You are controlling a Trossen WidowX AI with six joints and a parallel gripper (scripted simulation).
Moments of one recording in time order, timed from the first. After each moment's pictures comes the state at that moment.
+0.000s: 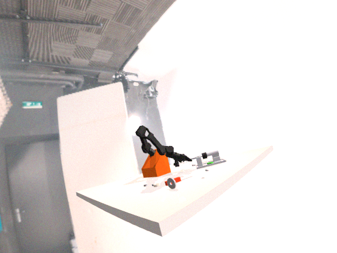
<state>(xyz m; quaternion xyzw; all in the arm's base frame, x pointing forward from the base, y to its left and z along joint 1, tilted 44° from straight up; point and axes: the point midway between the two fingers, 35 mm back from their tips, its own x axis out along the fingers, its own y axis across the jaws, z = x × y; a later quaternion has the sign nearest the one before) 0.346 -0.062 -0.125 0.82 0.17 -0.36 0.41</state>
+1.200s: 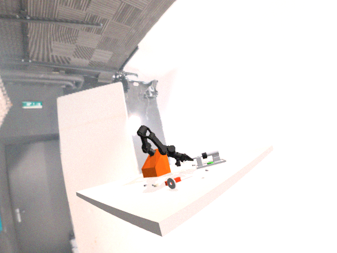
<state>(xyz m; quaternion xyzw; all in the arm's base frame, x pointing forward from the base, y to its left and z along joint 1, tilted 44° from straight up) 0.357 -0.057 -0.130 0.82 0.17 -0.36 0.41</state>
